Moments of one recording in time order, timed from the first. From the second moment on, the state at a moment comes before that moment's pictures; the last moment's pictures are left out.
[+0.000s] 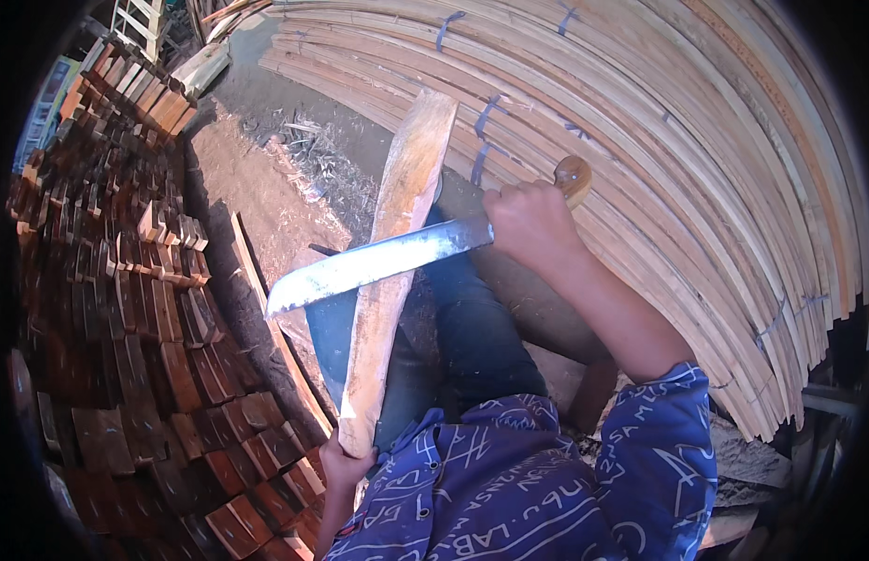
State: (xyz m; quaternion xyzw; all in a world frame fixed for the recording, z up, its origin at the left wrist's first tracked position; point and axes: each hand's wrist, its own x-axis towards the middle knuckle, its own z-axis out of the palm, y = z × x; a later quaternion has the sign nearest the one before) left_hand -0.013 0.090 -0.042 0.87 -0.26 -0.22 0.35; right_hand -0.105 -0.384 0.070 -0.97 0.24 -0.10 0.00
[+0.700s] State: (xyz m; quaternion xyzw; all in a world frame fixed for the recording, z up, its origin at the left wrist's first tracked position) left_hand -0.012 0.088 -0.046 0.86 -0.25 -0.23 0.37; right_hand -0.103 -0.395 0.089 -0.96 0.27 -0.12 0.01
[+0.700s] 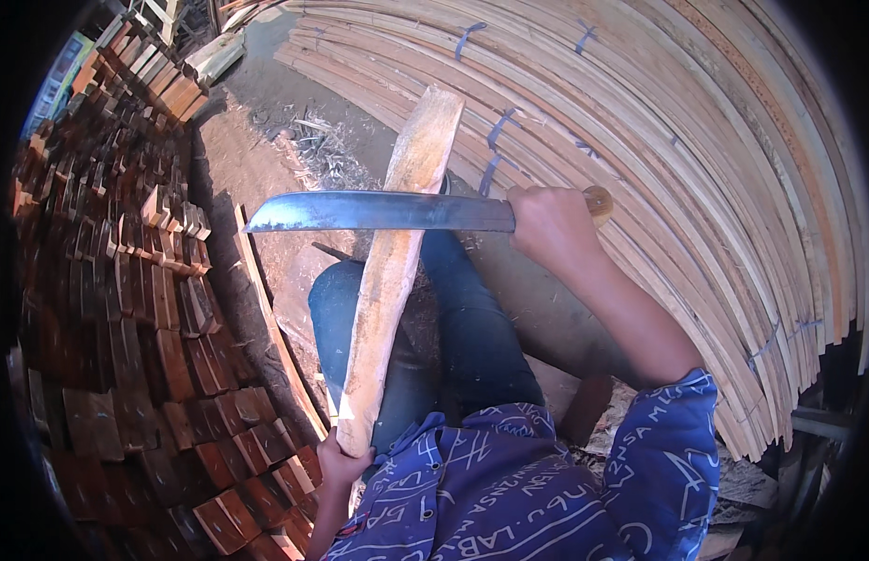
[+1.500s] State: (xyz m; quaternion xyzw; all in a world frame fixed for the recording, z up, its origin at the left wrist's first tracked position) left_hand -0.009 0.075 -0.037 0.88 -0.26 -0.22 0.34; right_hand -0.113 -0.424 0.082 -0.94 0.33 -0.11 -0.02
